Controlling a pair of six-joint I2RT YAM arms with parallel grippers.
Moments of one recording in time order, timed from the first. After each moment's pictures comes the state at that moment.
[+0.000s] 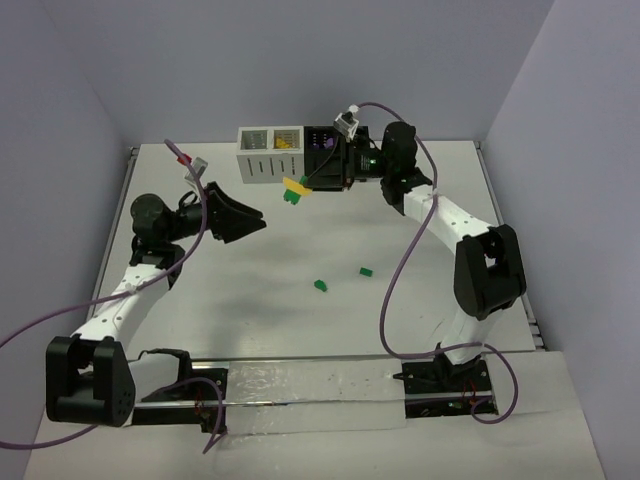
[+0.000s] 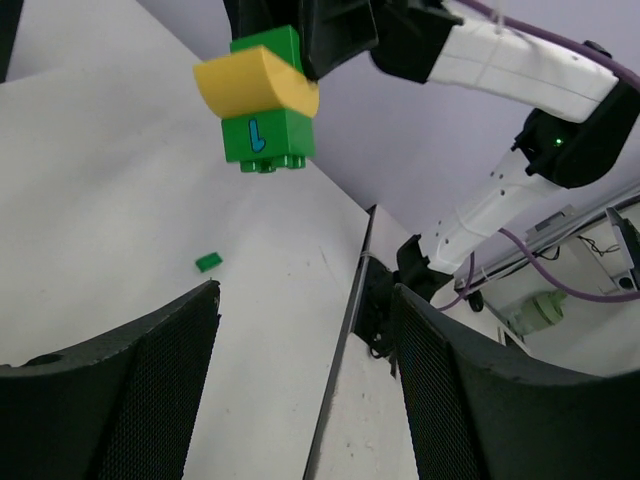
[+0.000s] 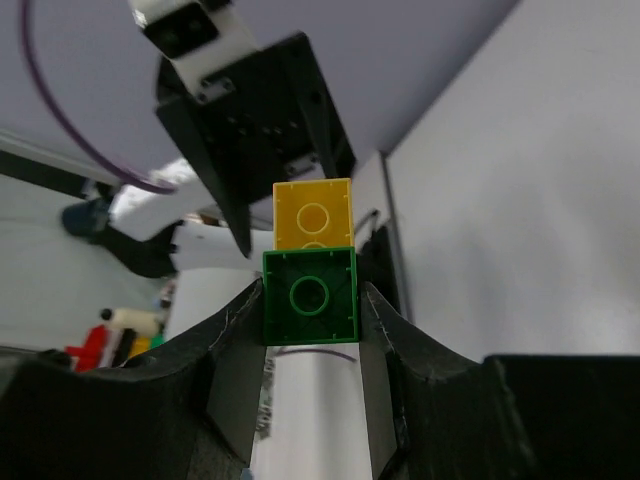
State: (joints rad) left arm -0.13 1.15 0.69 0.66 1.10 -0.85; right arm 0.35 1.74 1.34 0.45 -1.21 1.09
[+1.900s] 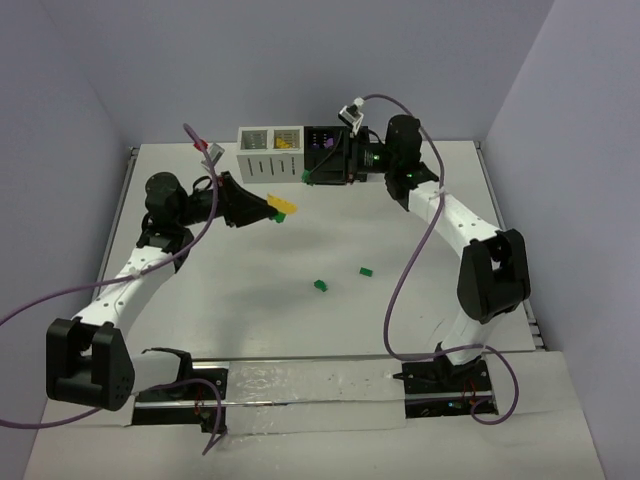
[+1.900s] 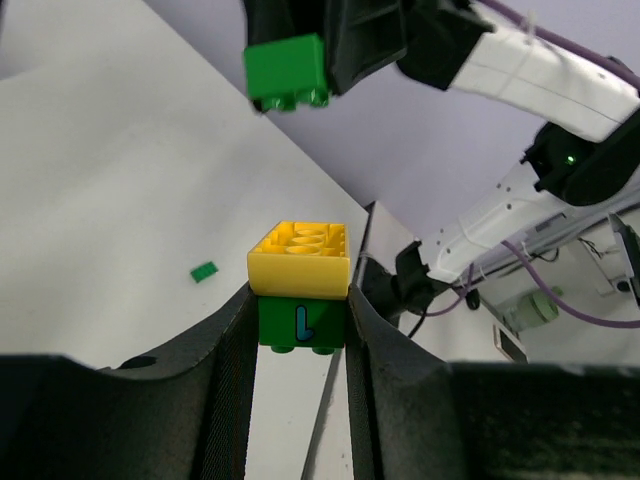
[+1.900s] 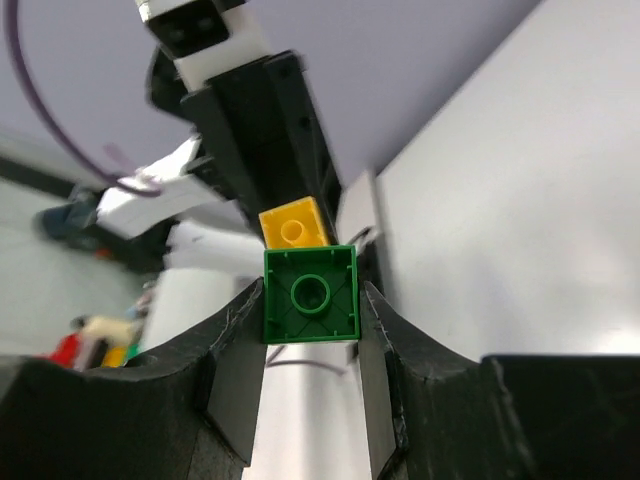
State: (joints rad) left arm -0.24 1.25 0.85 0.49 1.04 -0.77; right arm 0.35 1.70 1.35 0.43 -1.20 1.06
